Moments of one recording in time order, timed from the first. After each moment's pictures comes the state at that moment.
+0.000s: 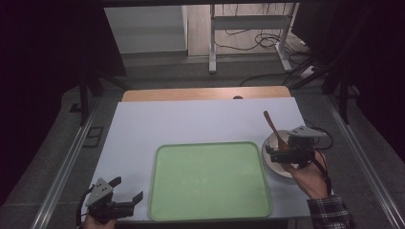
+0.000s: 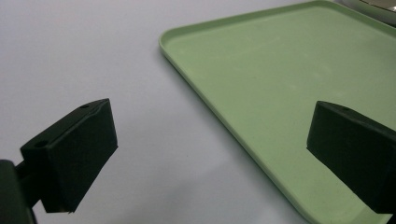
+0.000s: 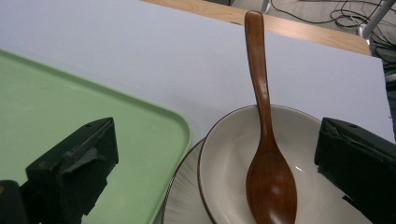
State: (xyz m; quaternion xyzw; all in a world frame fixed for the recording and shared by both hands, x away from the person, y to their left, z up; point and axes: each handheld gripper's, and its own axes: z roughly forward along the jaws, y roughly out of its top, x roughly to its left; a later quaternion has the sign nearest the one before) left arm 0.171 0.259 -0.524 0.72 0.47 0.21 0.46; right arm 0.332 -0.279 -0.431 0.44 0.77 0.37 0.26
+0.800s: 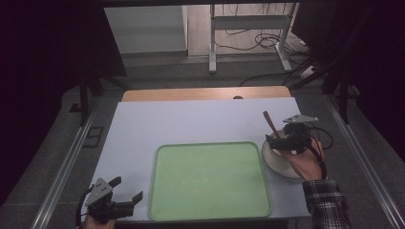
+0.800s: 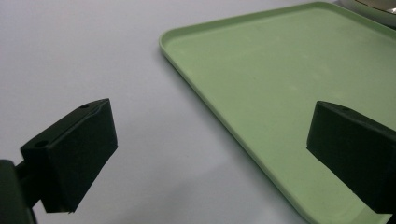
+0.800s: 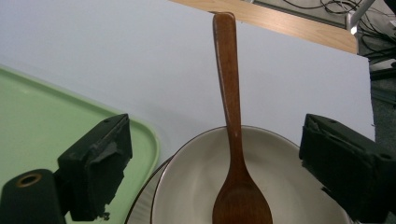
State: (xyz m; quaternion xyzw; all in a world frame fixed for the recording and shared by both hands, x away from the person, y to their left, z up) left arm 0.171 0.260 -0.525 0.72 0.47 0.21 0.46; right arm 0.374 -0.278 -0.430 0.46 0.78 0.33 0.26
